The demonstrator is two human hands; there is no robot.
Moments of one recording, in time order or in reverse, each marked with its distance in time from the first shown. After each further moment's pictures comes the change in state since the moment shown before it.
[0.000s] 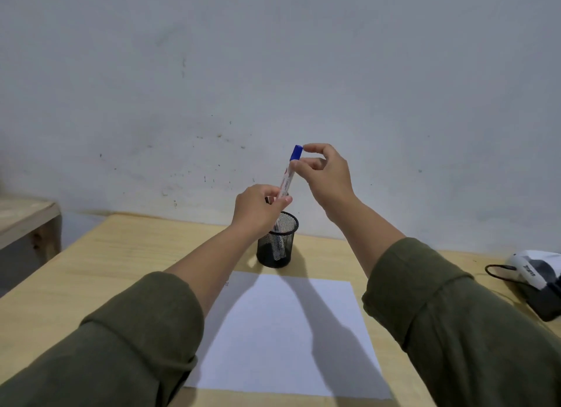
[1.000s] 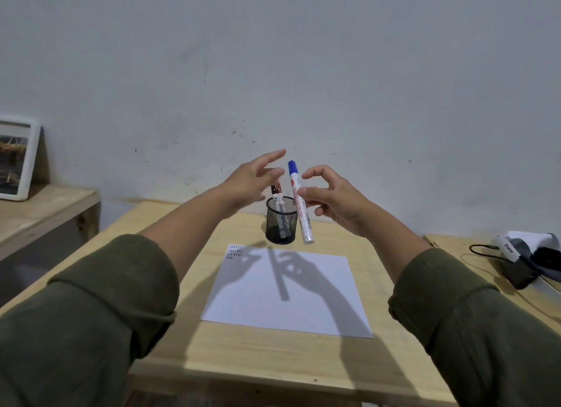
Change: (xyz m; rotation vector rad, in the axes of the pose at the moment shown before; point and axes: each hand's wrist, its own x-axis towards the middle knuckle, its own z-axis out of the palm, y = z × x) left_hand -0.054 0.028 -0.063 -0.239 -0.337 0.046; right_hand -0.089 -0.018 -0.047 0.101 -0.476 0.159
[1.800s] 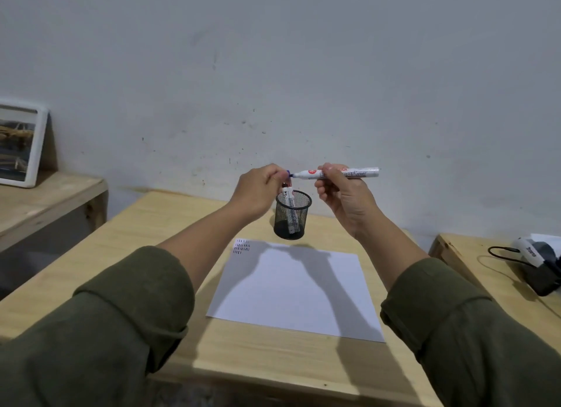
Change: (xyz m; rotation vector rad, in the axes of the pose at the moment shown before) left_hand 0.010 -0.036 0.011 0.278 0.293 0.105; right_hand 0.026 0.027 0.013 0.522 0.244 -0.112
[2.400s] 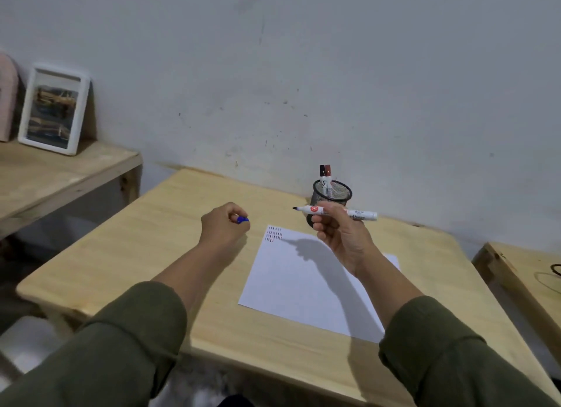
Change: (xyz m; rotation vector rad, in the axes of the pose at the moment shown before) left_hand -0.051 -0.138 -0.031 -0.025 0.227 -0.436; right_hand -0.012 0.091 0.023 -0.004 0.011 0.289
